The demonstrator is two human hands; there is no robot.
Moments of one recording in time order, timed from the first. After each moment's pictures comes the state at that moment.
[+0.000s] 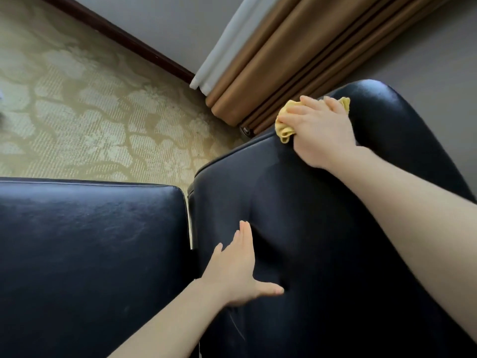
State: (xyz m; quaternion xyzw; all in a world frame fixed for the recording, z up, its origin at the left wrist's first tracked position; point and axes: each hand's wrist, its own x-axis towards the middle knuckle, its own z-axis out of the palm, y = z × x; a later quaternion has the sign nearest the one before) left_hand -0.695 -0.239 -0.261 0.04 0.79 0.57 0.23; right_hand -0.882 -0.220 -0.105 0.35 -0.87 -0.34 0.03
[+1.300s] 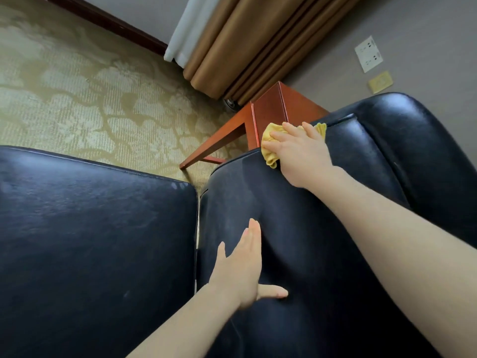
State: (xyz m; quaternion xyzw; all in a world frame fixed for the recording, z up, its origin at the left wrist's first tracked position) left_hand -0.656 -0.215 -0.267 0.13 0.81 0.50 0.26; right_hand -0.825 -0.171 -0.152 0.29 -0.88 -0.38 -0.09
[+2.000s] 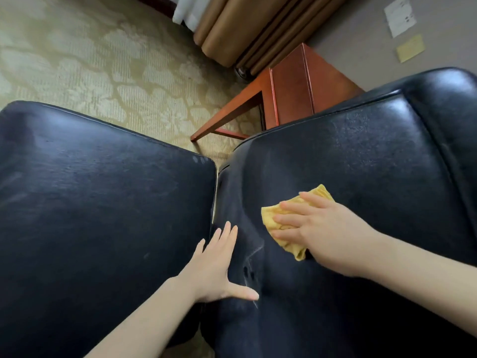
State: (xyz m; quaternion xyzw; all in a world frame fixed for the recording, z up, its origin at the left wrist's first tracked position) left_hand -0.595 -0.250 -0.347 0.14 0.79 0.49 0.35; right_hand -0.690 -0.125 -0.161 0.49 -0.73 -0.37 -0.30
